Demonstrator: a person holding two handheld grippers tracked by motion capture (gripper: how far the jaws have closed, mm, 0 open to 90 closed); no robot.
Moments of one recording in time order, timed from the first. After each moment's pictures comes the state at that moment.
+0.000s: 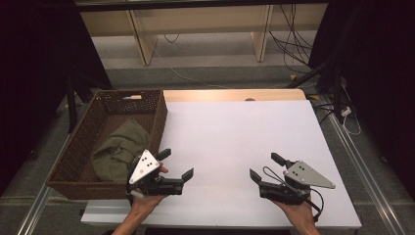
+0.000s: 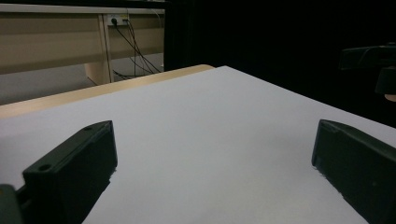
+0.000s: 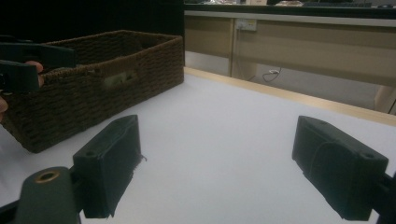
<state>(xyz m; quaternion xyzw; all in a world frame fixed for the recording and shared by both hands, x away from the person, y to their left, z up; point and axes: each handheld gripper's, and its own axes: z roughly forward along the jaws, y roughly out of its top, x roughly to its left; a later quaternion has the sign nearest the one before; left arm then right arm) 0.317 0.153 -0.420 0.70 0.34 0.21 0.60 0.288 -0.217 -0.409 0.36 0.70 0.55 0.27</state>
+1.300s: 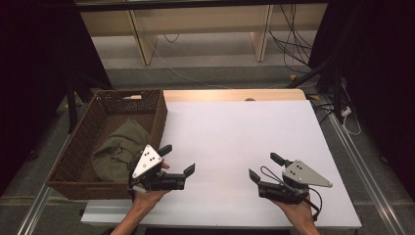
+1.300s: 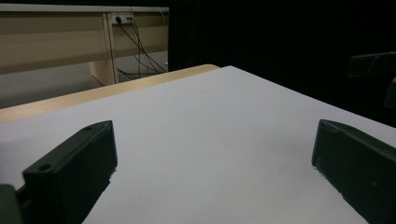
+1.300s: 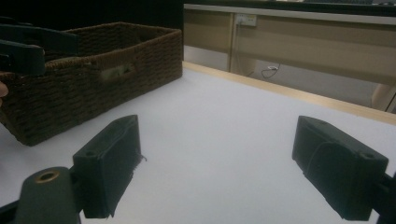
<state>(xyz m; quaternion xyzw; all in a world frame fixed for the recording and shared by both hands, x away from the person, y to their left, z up) 0.326 0.148 -0.412 0.70 0.34 0.21 0.59 0.290 -0.215 -0.410 0.36 0.71 0.54 0.28</state>
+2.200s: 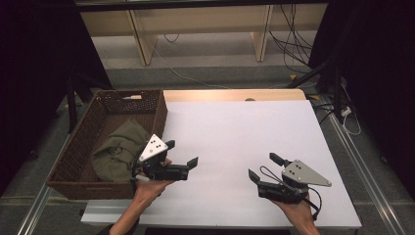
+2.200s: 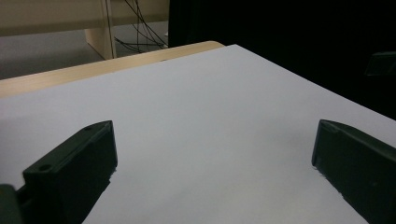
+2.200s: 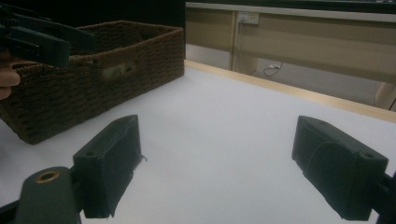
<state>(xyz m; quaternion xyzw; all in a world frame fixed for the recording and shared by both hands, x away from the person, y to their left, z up) 0.348 0.141 -0.397 0.73 0.38 0.18 0.54 0.291 -0.214 -0.411 0.36 0.71 0.54 0.27</state>
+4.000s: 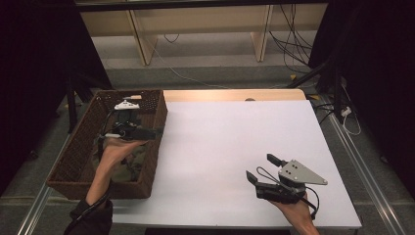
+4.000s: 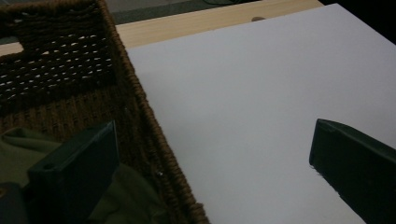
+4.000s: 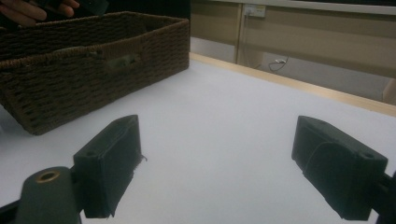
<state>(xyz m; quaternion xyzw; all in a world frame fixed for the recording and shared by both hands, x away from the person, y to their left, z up) 0.437 0.228 -0.358 0.75 0.49 0.16 0.41 0.294 -0.210 -0.414 0.35 0.72 0.53 0.26</state>
